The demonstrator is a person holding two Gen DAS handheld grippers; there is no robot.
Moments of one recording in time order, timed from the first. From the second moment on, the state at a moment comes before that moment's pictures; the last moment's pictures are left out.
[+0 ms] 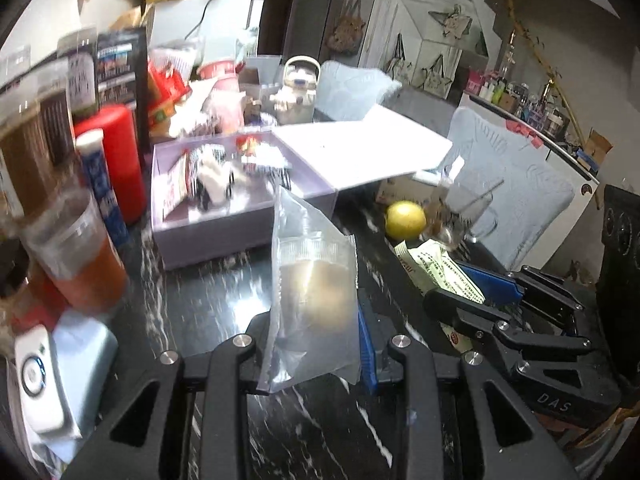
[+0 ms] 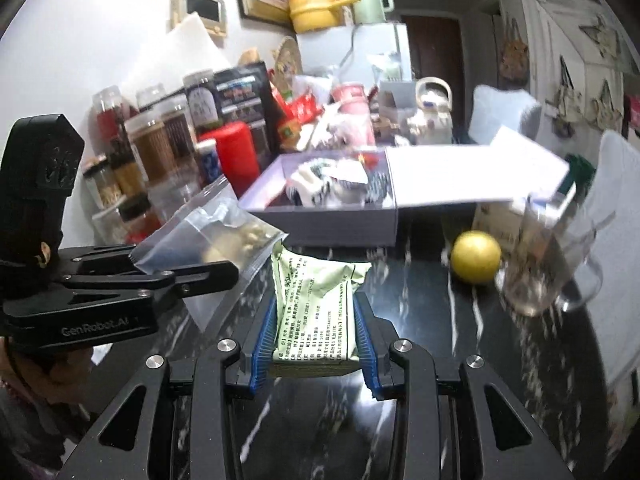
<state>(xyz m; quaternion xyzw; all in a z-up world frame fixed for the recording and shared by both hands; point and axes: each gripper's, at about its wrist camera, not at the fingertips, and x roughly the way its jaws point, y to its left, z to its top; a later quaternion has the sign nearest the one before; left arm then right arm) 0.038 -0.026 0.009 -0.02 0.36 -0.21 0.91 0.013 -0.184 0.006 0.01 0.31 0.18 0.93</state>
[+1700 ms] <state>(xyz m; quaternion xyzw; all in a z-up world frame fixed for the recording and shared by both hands) 0.282 -0.014 0.080 -0.03 0.29 -0.13 0.95 0.272 -0.176 0.091 -0.01 0.24 0.21 0.95</state>
